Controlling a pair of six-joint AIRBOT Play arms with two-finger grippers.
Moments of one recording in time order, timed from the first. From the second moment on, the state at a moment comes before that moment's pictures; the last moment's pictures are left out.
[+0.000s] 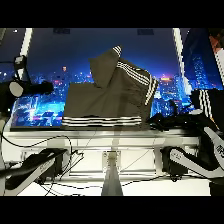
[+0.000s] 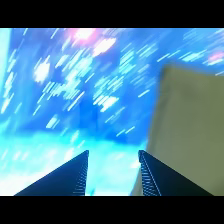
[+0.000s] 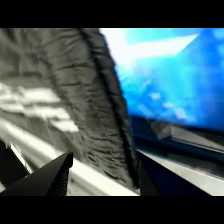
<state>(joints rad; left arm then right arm) 0.14 -1.02 0.81 1.50 -0.90 -1.59 -0.37 -1.22 0.32 -0.77 1.22 1.02</state>
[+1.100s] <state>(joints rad) 0.49 -1.25 0.74 1.26 -1.37 -1.15 -0.20 -1.26 0.45 -0.70 1.12 0.84</state>
